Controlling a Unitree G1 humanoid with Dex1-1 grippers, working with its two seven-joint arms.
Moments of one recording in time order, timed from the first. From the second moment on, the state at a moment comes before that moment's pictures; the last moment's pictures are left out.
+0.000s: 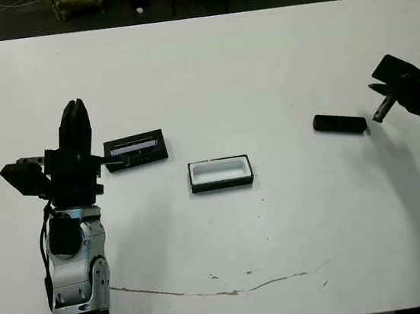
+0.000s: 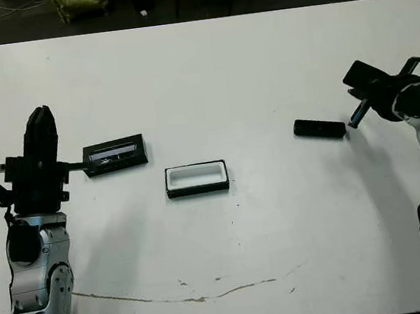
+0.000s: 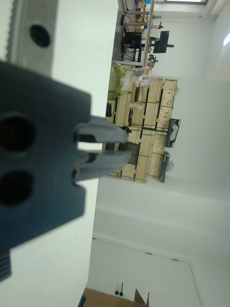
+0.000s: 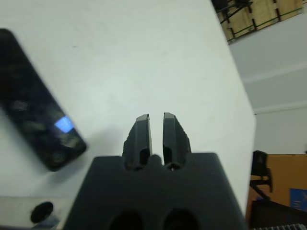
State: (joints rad) left arm -0.15 0.10 0.16 -0.07 -0.26 -0.28 -0.19; right arm -0.93 -0.76 0.23 1.22 -0.37 -0.30 0.54
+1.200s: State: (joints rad) left arm -0.15 0.10 0.16 -0.07 -0.28 -0.28 -0.20; right arm -0.73 -0.75 0.21 0.92 -0.30 -0.16 0.66
